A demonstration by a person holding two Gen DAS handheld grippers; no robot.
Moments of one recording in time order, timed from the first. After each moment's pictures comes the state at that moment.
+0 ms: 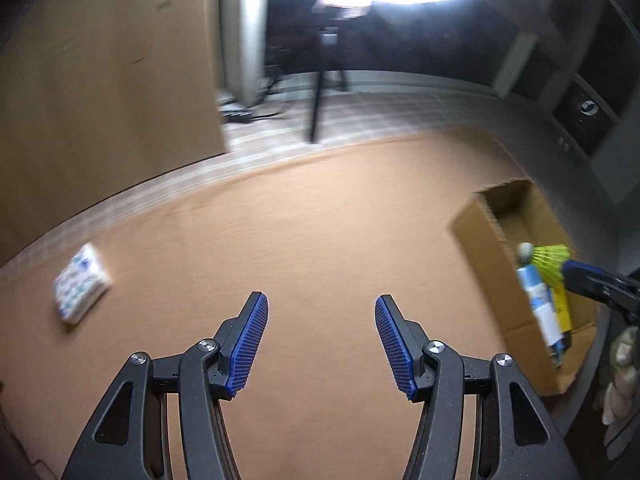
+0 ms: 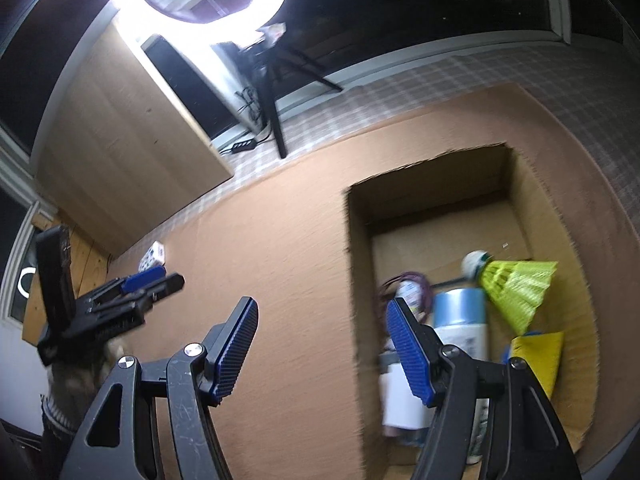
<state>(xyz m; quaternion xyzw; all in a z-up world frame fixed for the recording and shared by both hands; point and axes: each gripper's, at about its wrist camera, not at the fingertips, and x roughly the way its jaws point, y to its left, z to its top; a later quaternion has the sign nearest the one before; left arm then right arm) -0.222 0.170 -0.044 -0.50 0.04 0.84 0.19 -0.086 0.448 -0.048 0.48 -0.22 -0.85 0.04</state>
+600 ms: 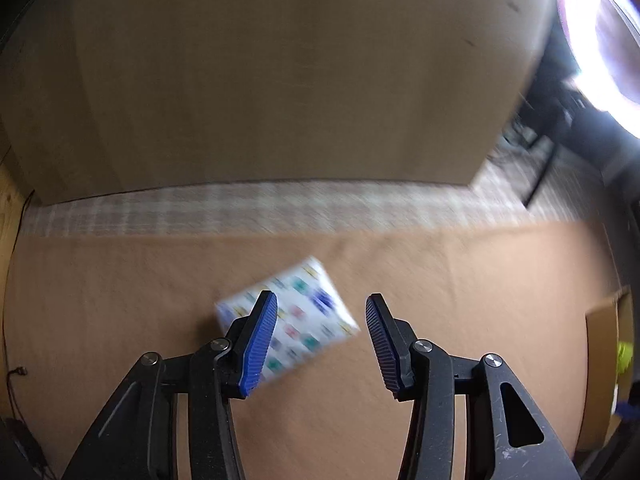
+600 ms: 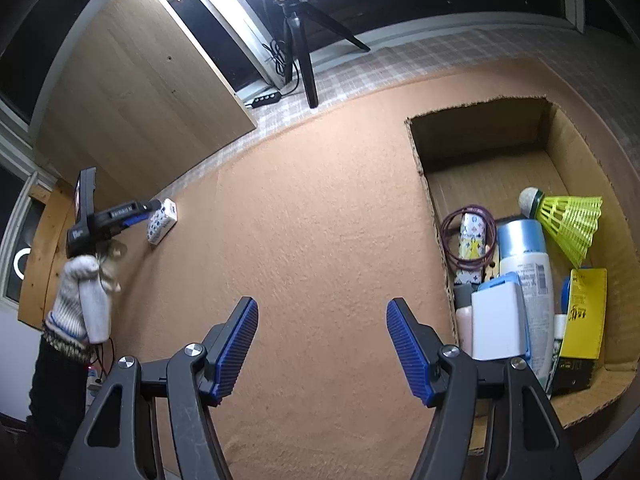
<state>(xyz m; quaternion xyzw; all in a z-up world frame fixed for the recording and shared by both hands) -0.339 -0.040 -0.088 -0.53 -0.05 0.85 0.04 -0.079 0.390 -0.059 0.52 -0.21 -0.82 0.04</state>
